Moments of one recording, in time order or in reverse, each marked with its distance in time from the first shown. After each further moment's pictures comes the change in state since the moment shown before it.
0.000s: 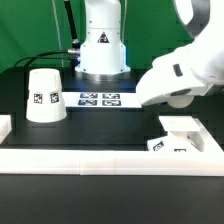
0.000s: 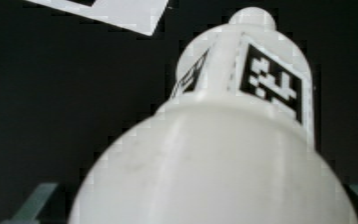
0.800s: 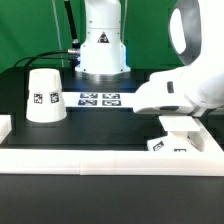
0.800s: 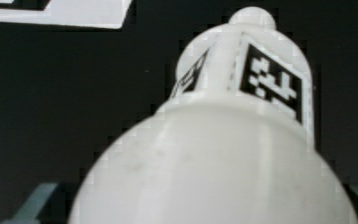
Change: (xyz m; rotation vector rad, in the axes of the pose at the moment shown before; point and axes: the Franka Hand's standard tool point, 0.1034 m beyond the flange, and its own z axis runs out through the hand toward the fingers) arm 0.021 0.000 0.054 -0.003 -0.023 0.181
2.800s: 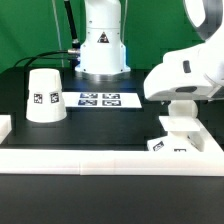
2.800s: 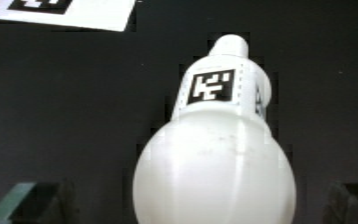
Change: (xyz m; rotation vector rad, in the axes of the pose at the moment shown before) arm -0.009 -0.010 -0.049 0.003 0.030 -0.004
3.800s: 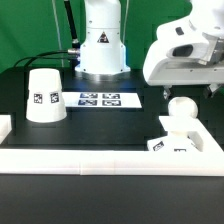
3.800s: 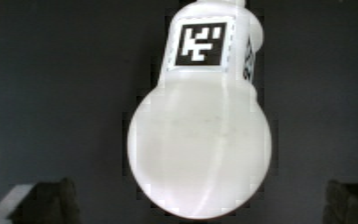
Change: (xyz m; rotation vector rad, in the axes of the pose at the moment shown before) arm -0.009 -0.003 -0.013 0.019 0.339 -0.002
